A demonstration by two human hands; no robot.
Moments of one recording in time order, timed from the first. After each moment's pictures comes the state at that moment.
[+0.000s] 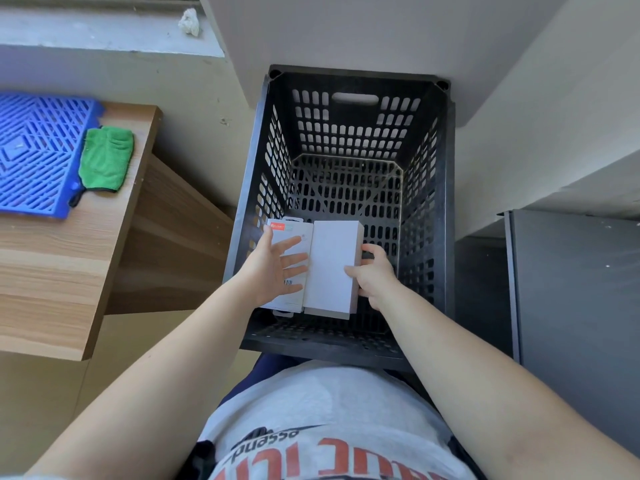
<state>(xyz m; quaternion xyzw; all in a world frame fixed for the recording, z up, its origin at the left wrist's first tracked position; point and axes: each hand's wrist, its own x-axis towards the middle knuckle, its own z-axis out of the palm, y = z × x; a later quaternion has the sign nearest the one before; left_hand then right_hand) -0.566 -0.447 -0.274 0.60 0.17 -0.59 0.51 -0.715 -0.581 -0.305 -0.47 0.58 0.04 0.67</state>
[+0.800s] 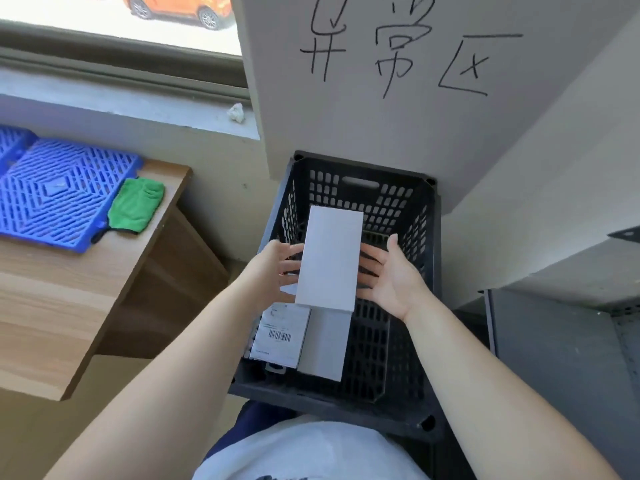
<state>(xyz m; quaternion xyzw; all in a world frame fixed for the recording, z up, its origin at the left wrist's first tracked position) -0.534 -0.478 -0.195 0.64 0.10 -0.52 0.56 -0.684 -0.642 -0.201 -0.36 0.41 -0.04 0.84</state>
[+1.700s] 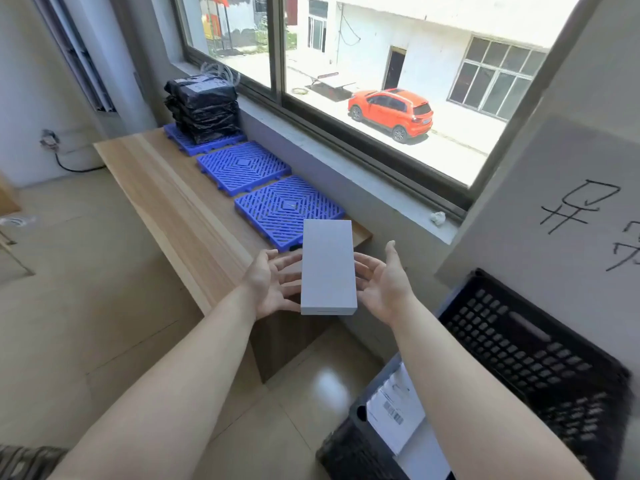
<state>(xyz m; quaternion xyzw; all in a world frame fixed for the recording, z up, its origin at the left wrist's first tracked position) -0.475 -0.205 -0.115 0.52 0.21 -0.24 0.79 -0.494 -0.406 -0.101 -0.49 0.21 0.14 0.84</state>
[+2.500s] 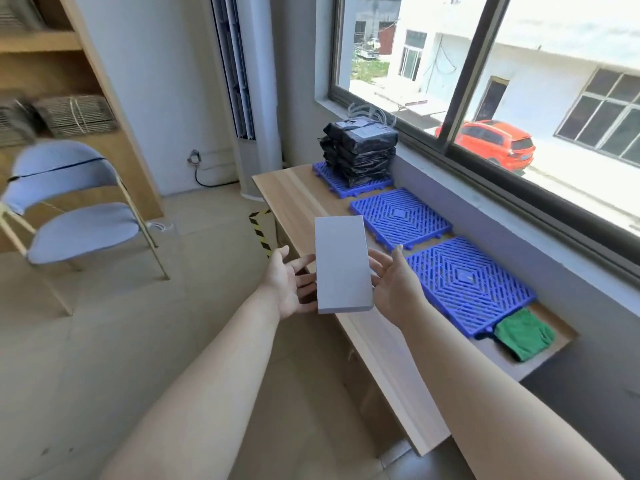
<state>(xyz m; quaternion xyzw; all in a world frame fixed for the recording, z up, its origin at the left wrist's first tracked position) -0.339 0.242 -0.081 0.46 0.26 -0.15 0.83 -0.301 0.056 -0.070 -0.47 0.18 0.23 0.83</state>
